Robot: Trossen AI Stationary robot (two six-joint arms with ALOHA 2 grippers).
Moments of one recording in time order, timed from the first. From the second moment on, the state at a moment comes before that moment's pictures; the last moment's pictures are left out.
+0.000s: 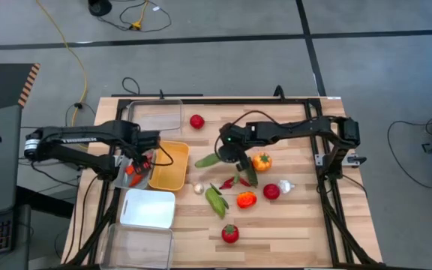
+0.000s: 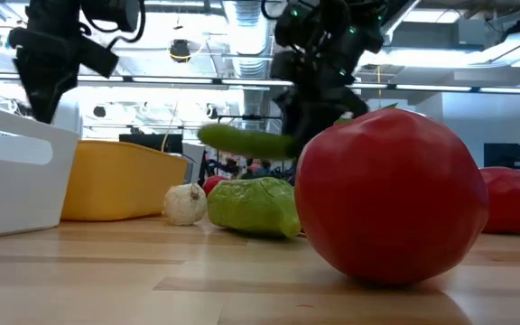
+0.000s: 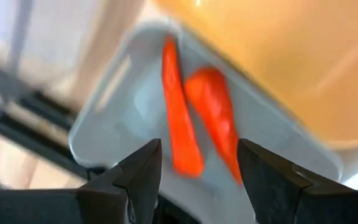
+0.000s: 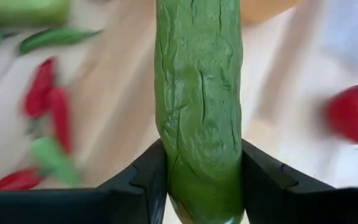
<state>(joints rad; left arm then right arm) 0.17 1.10 0.95 -1.40 -0.10 -0.39 -0.15 1.77 1.29 -0.49 -0.02 -0.66</state>
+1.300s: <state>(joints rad) 0.17 1.10 0.97 -0.85 -0.07 0.04 -0.14 1.77 1.32 -0.18 0.00 -0.57</state>
